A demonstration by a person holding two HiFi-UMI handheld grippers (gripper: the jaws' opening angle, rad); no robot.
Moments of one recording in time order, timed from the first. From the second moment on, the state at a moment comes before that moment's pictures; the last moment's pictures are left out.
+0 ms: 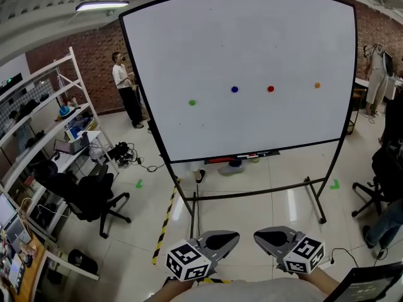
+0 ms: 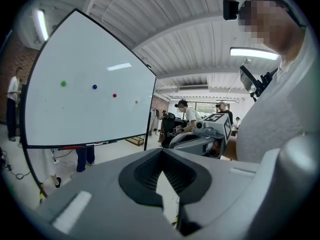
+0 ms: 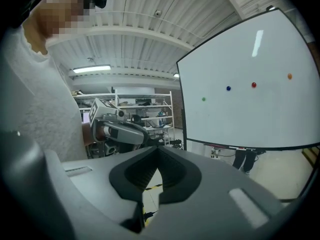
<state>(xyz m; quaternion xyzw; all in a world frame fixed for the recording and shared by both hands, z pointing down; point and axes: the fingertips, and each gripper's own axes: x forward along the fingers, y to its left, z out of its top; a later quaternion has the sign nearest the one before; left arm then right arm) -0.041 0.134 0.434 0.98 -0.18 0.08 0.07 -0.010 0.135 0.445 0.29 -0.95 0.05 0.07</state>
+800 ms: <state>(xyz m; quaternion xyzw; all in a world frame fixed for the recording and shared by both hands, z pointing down) -0.046 0.141 0.433 0.98 -0.17 0.08 0.07 -0.020 0.139 0.449 0.30 -0.95 0.04 0.08</state>
